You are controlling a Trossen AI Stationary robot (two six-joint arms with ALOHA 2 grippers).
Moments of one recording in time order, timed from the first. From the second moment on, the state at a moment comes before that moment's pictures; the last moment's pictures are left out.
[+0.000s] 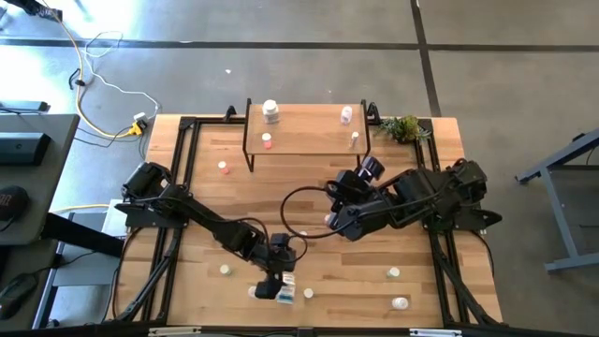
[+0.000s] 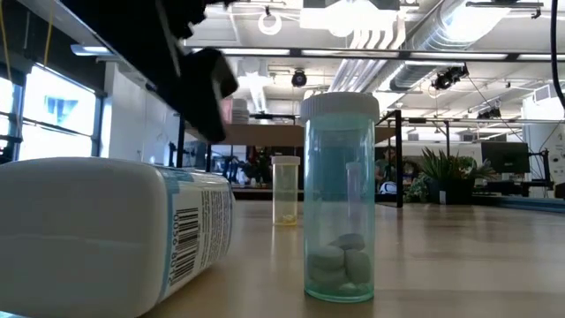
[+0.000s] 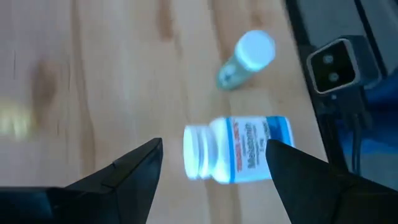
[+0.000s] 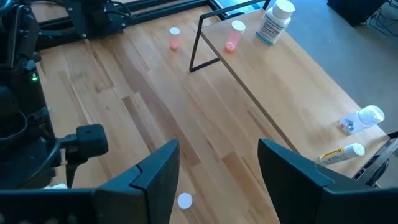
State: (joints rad) left arm -0.35 1.81 1.16 -0.29 0.03 -0.39; right arm 0.42 1.84 2.31 -1.57 0.73 0.74
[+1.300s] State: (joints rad) left arm -0.36 1.88 1.16 -0.33 -0.03 -1.44; right arm 0.38 1.84 2.31 -1.57 0.68 0.75
